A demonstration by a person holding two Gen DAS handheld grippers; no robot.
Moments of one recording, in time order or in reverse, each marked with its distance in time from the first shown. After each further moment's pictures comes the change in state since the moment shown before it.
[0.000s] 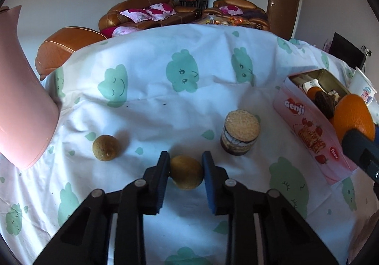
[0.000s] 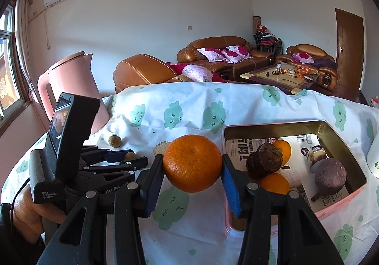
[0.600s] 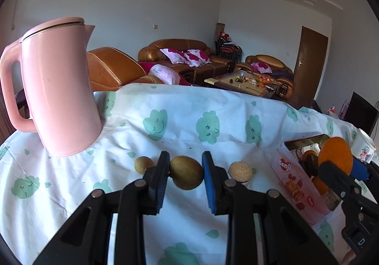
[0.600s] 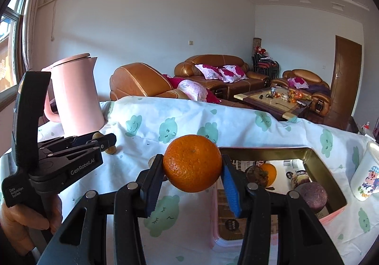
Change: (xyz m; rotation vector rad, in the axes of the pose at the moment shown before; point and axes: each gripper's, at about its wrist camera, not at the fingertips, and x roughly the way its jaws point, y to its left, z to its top) left arm -0.068 0.004 -0.011 -0.216 -0.334 0.119; right arm -0.016 0.011 0.004 -0.117 -0.107 -0.082
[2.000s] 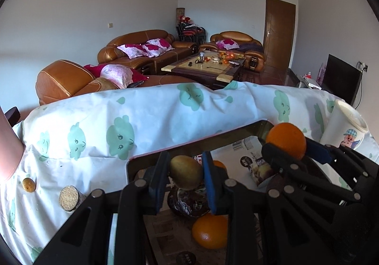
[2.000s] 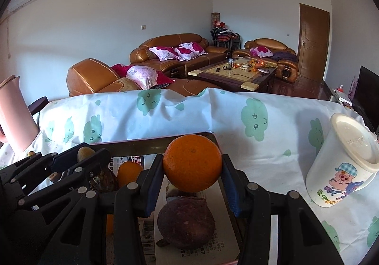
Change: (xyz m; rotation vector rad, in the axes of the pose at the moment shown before) left arm 0.053 -0.203 0.003 0.201 0.091 -0.106; right arm 0.042 -0.173 -0.010 0.170 0.151 -0.164
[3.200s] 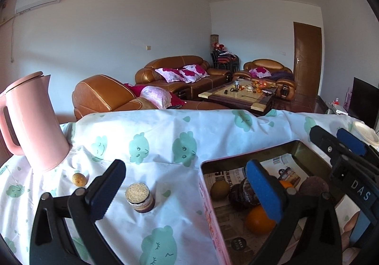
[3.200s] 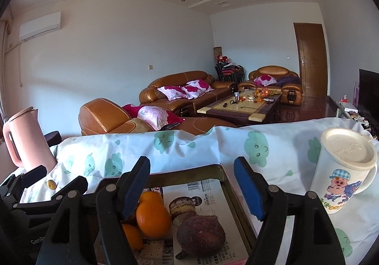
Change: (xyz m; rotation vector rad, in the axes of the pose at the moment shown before) left arm -0.055 0.040 -0.019 -0.087 -0.188 0.204; right arm -0.044 -0.006 -0.005 0.074 -0.286 0.062
